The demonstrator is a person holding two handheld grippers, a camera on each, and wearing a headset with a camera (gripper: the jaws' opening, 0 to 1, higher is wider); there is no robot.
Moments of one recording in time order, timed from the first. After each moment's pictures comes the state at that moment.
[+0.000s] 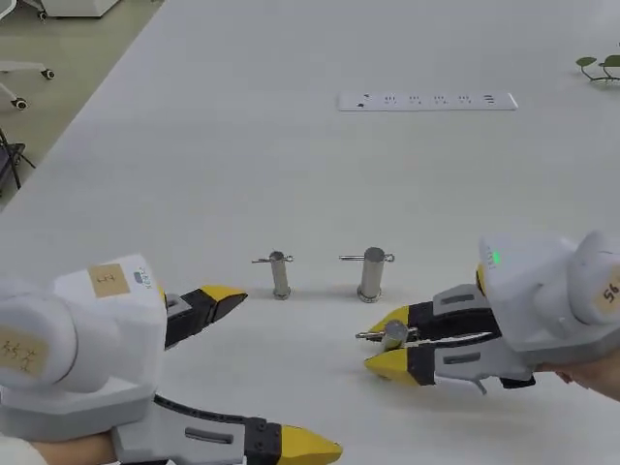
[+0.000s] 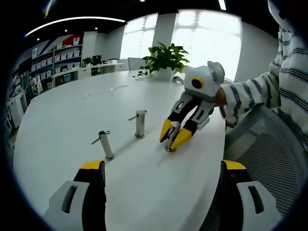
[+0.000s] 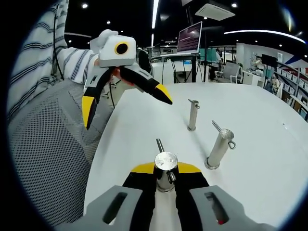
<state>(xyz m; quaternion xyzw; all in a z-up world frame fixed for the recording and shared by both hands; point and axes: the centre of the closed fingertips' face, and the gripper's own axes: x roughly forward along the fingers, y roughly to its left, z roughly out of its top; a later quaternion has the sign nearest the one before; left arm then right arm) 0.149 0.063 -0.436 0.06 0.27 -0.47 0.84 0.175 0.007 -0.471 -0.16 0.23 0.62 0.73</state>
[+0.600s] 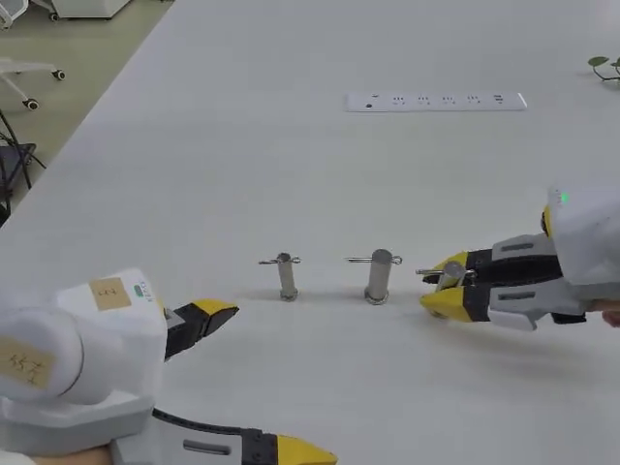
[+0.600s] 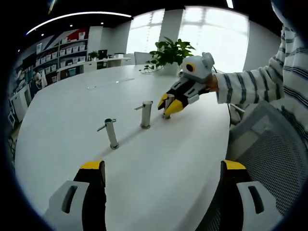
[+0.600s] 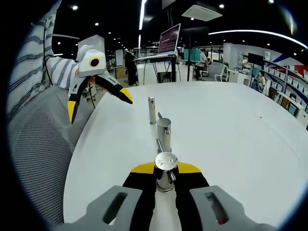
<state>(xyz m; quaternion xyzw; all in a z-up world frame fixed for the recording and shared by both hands) 0.145 0.078 -0.448 0.06 0.30 -0.44 0.84 0.236 -0.042 -0.464 -0.17 0.23 0.57 0.77</state>
